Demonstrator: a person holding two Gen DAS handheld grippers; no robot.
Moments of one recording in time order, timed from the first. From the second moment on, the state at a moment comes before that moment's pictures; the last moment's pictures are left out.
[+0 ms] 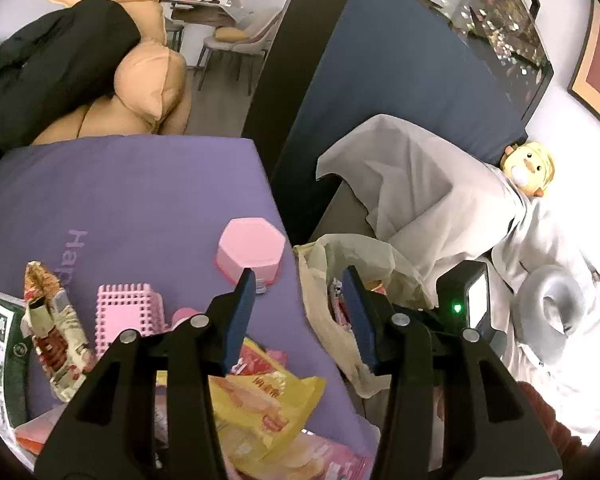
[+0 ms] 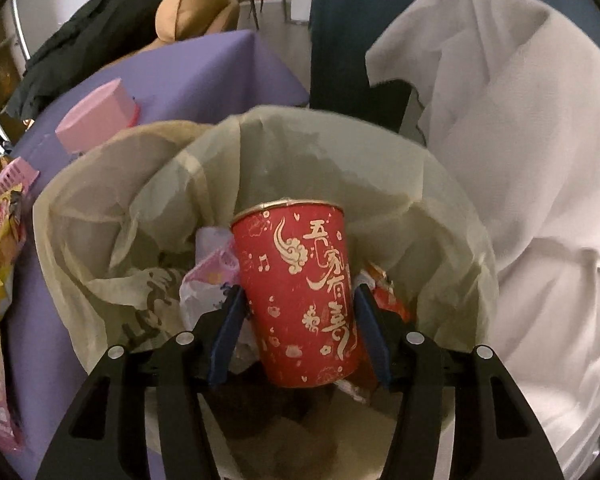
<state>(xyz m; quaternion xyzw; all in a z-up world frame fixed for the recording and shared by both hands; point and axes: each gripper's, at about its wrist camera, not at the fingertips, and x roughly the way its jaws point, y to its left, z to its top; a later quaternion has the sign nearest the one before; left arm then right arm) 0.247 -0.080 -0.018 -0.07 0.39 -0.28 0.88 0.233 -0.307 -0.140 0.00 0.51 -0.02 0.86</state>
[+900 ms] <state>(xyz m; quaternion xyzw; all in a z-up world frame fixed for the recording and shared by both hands) 0.216 0.042 -0.021 -0.03 0.37 -0.22 0.90 0.174 -0.240 -0.047 0.03 0.42 0.03 0.91</state>
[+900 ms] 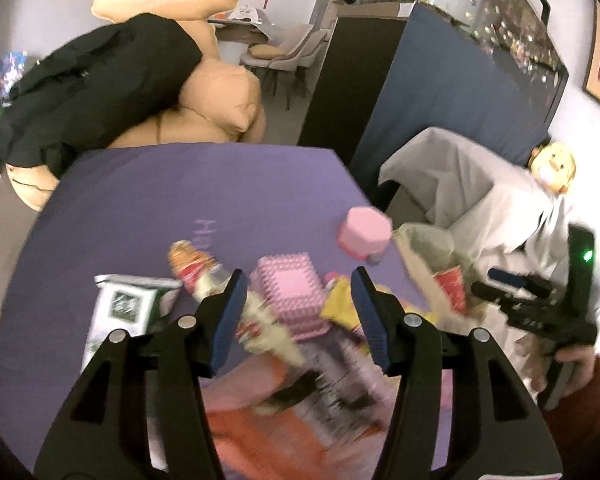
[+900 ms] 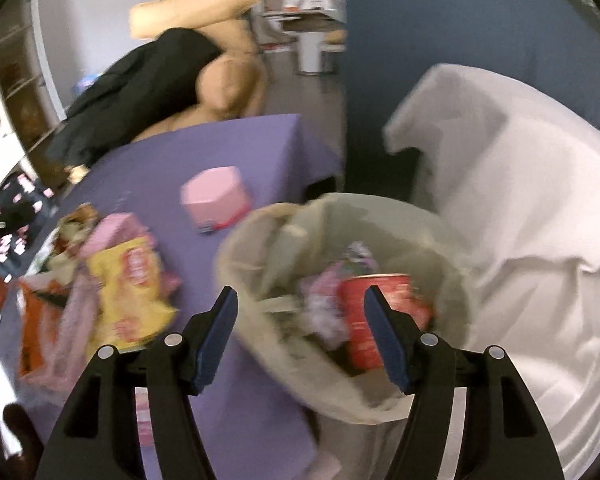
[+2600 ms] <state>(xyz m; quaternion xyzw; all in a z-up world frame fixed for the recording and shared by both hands) 0.189 0.102 -0.060 -0.07 0.40 -0.19 0.89 0.166 -0.157 -0.068 -0.01 0.42 0.10 0.90</state>
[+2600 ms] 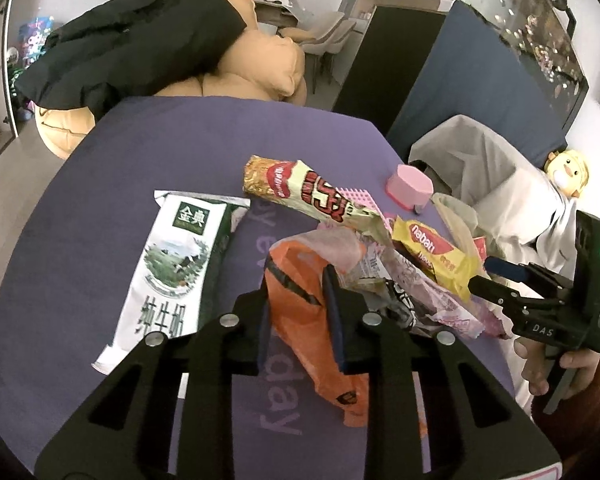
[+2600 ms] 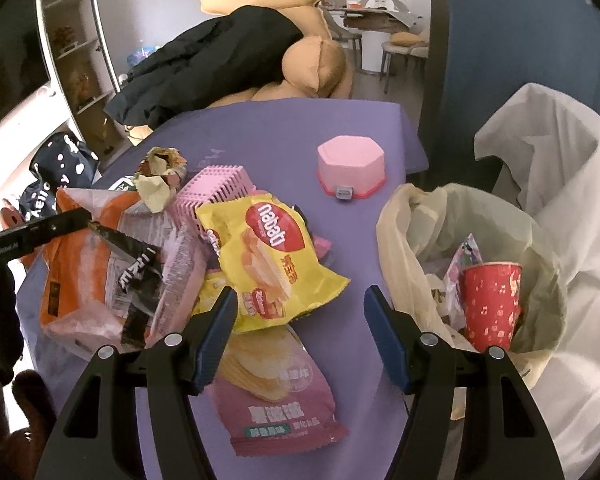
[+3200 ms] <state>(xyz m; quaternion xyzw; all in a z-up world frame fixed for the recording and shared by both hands) 0.195 0.128 -0.061 -0.10 0.42 -0.17 0.89 0.180 -0.065 -0.061 -0.04 0.43 0.25 0.87</state>
